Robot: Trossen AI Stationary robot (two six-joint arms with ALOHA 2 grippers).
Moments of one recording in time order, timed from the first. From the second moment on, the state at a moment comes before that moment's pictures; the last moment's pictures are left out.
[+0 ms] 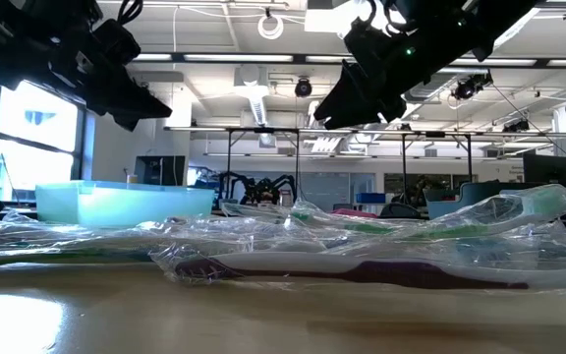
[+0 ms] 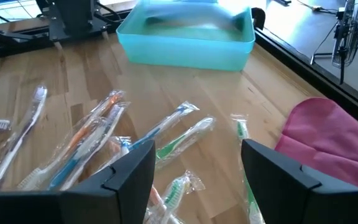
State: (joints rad) left arm 0.23 0.68 0.26 0.16 0.17 -0.03; right arm -0.04 1.43 0.76 0.19 0.31 0.23
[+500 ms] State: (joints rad) left arm 0.23 0.68 0.26 0.15 0.17 -0.03; right arm -0.03 1.43 0.76 0.19 0.31 0.24
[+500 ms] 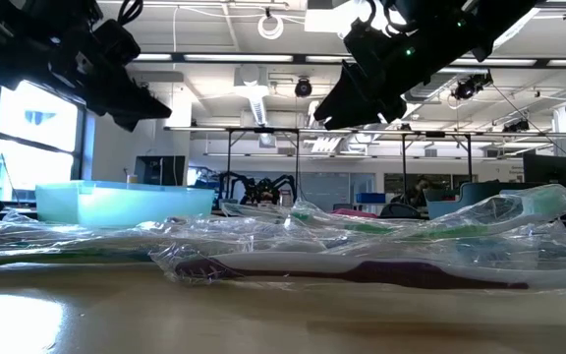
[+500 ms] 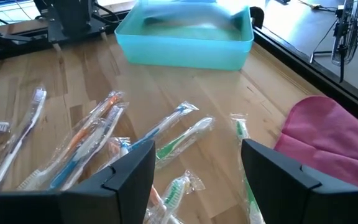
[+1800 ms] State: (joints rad) left arm 0.23 0.68 0.26 0.16 0.16 -0.03; right arm 0.04 1.66 0.77 0.30 0.35 0.33
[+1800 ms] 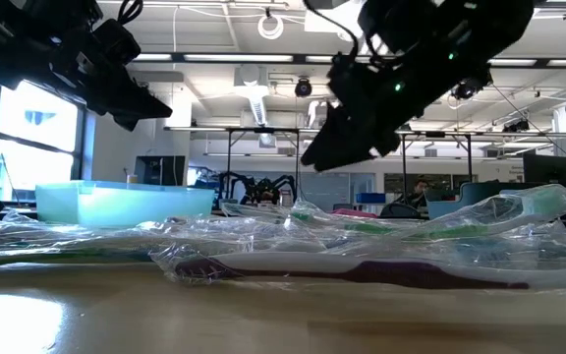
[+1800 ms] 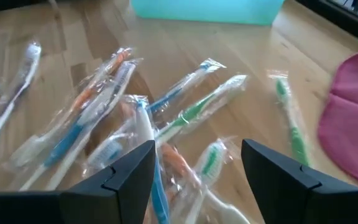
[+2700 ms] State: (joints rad) left arm 0.23 0.68 0.26 0.15 0.17 -0.03; right arm 0.00 1.82 0.77 0.38 0.31 0.40
